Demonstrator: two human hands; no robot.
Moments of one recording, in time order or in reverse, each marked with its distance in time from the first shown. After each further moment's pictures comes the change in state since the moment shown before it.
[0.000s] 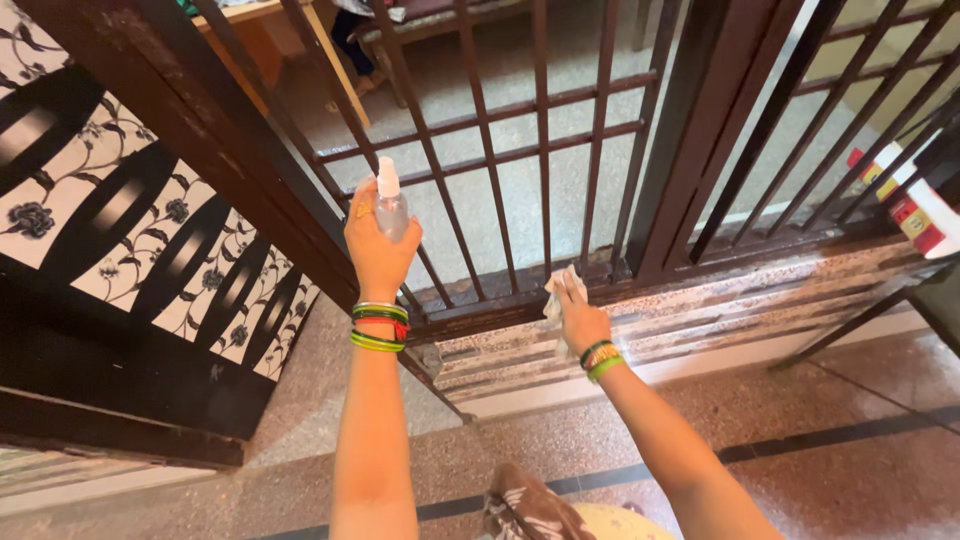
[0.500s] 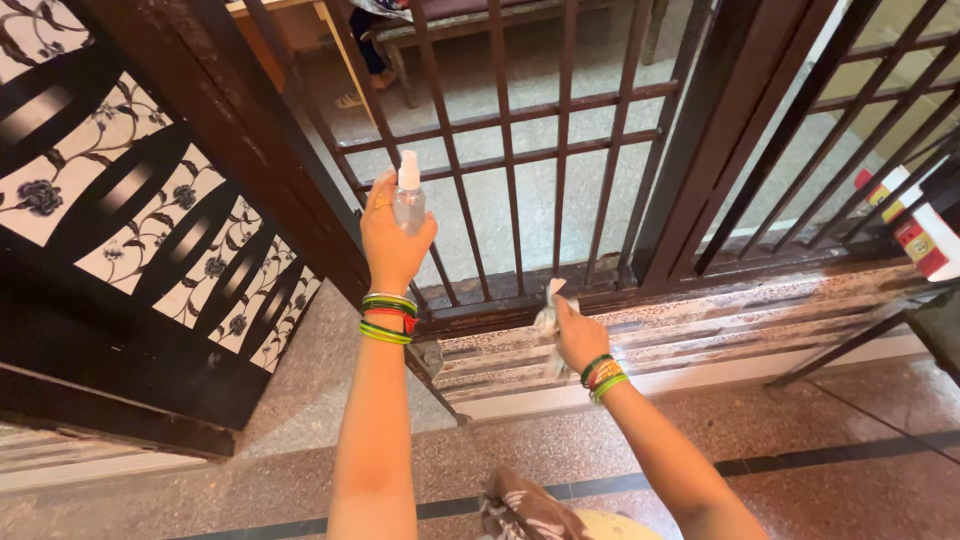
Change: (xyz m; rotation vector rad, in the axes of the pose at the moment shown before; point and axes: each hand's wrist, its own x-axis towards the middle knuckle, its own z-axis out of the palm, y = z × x) left_hand 0.000 0.004 -0.004 -0.002 -0.027 -0.056; right_hand -0.023 -0.023 -0.017 -0.014 0.016 -0.108
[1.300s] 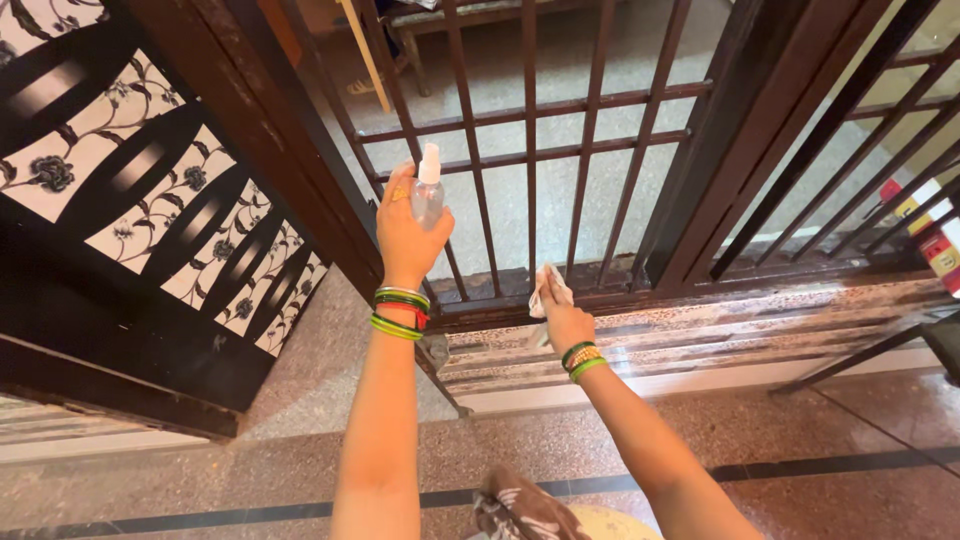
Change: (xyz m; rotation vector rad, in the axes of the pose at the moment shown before) left_hand 0.003 0.000 -0.002 0.065 -0.008 0.058; right_hand 0.043 -0.031 0.022 -0.059 -0.174 0.081
